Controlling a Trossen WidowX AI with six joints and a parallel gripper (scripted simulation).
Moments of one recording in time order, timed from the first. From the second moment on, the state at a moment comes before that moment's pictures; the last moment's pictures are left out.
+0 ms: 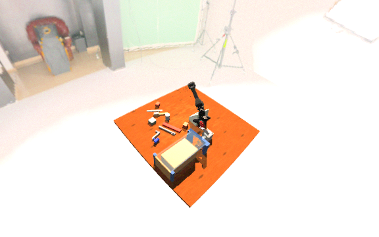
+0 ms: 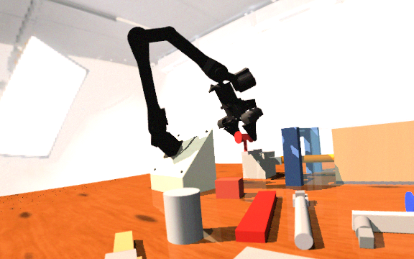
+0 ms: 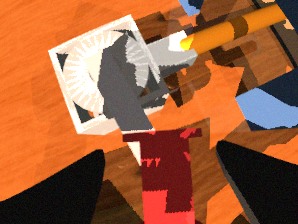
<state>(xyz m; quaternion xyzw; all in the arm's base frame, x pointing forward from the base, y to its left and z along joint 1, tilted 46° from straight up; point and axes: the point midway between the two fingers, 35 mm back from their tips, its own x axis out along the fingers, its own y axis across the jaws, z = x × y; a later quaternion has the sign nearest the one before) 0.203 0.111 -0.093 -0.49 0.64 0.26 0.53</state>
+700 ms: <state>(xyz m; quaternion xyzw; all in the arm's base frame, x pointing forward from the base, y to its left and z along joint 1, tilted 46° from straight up) 0.203 0.110 -0.093 -0.49 0.64 0.26 0.53</state>
